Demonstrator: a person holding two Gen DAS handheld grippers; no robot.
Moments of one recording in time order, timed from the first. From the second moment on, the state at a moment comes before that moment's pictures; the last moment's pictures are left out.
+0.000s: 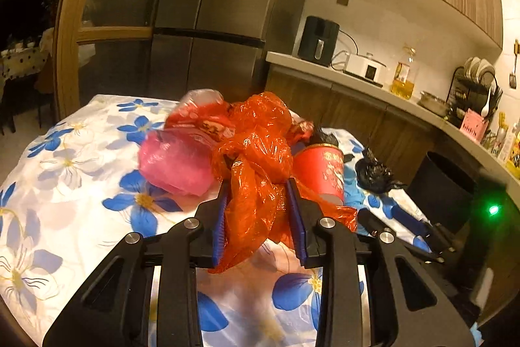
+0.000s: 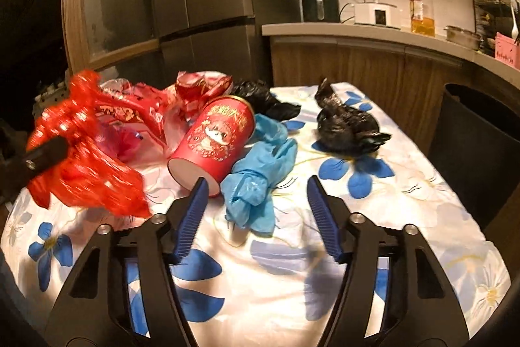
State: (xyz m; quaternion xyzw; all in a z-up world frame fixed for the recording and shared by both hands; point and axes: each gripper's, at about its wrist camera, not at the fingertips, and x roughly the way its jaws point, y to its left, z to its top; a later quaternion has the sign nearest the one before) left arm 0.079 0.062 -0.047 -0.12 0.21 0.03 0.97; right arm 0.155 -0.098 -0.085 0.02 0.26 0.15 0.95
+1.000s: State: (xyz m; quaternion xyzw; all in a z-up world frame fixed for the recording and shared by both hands) left arm 0.077 0.033 -0.025 -0.10 0.20 0.02 0.98; right arm 0.114 -0.156 -0.021 0.04 0.19 0.16 0.97
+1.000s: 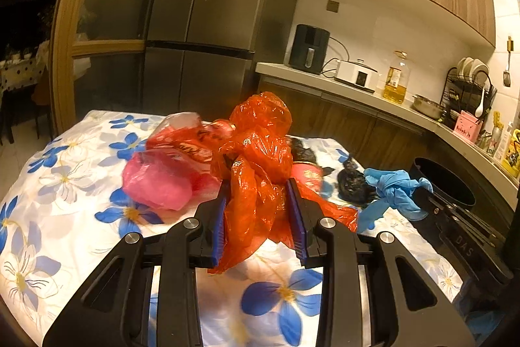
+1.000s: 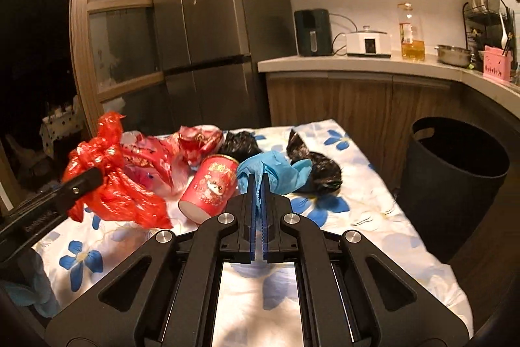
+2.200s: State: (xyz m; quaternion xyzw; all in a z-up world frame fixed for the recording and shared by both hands) left arm 0.144 -0.146 0.020 -0.02 0.17 -0.12 0.98; right arm 0.092 -0.309 0.035 0.08 0.09 0.03 0.99
